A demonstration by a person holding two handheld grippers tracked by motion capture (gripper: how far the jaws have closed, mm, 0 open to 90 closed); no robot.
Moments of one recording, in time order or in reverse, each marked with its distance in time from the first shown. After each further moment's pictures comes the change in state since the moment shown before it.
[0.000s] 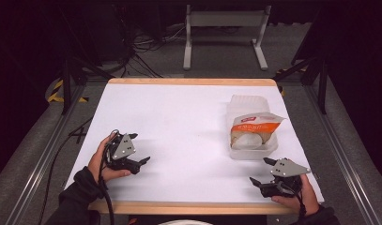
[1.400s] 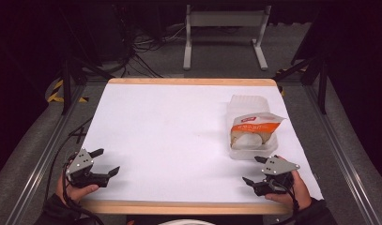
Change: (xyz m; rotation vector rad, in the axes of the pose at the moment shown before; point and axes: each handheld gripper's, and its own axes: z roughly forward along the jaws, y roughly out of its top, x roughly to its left) left arm 0.005 -0.090 -0.056 -0.095 0.047 -0.327; right arm 0.006 0.012 0.016 0.014 0.066 -0.073
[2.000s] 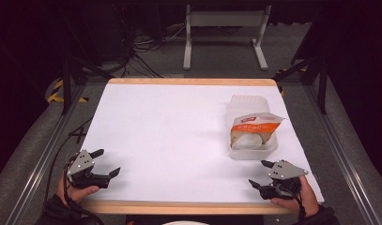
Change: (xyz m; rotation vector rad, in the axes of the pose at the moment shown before) left arm -0.001 -0.002 0.002 -0.012 -0.003 -0.004; right arm 0.002 -0.010 -0.017 0.021 -0.052 0.035
